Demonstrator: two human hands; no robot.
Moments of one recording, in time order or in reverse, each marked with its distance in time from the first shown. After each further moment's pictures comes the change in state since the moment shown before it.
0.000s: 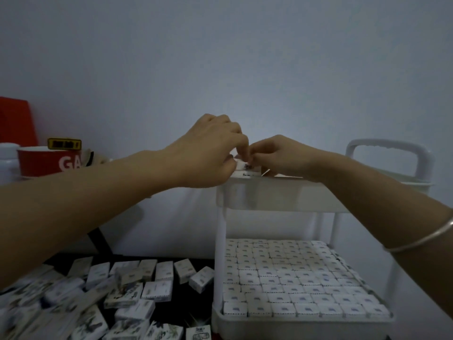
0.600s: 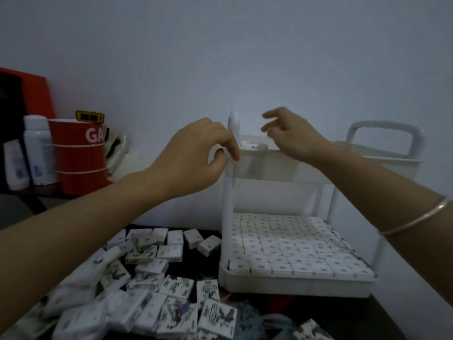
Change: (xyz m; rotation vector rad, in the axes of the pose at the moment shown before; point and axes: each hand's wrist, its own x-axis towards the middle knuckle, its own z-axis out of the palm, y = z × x) left_hand -0.076 0.027 0.000 -0.331 0.204 -0.173; right_hand -0.026 -0.008 0.018 -0.119 0.349 0.057
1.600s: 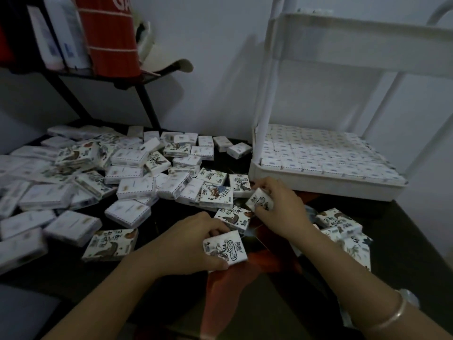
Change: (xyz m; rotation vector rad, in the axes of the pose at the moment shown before) left_hand -0.267 0.046 0.061 -0.345 -0.810 -0.634; right_hand -0.243 0.054 0.194 -0.099 -0.304 0.124
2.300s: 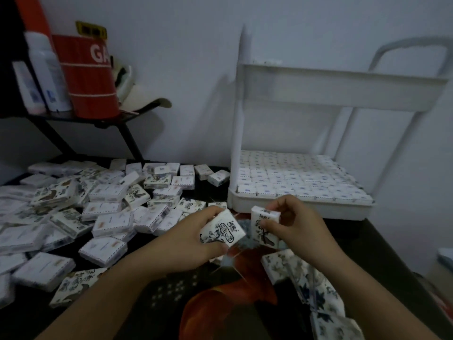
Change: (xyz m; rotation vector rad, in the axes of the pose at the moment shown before) left_hand 0.025 0.062 -0.035 -0.490 0.028 -0.008; right_hand -0.031 0.011 -0.081 0.423 0.084 0.124
